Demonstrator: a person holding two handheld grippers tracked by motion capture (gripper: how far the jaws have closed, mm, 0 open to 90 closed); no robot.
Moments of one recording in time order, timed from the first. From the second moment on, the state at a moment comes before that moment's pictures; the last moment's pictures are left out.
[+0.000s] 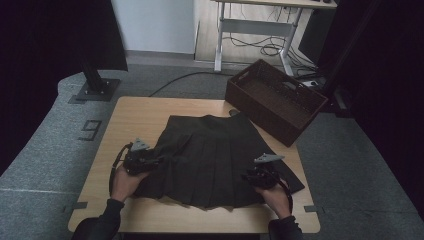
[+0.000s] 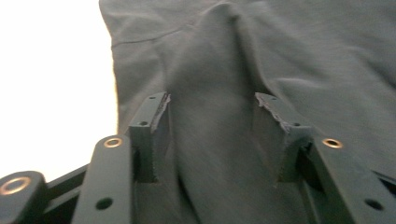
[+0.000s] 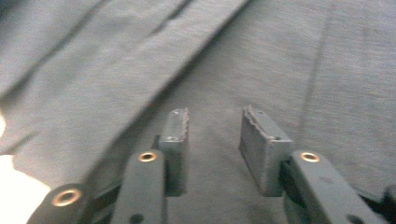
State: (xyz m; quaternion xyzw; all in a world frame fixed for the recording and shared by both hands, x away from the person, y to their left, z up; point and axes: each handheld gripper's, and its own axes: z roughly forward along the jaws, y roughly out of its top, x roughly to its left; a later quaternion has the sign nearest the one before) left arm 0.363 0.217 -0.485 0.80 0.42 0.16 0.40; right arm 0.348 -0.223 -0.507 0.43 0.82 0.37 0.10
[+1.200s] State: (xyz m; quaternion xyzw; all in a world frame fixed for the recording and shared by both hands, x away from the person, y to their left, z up) left arm 0.442 0.192 -0.425 0.78 0.44 0.25 0.35; right arm 0.421 -0.215 -0.429 0.43 0.79 0.38 0.21
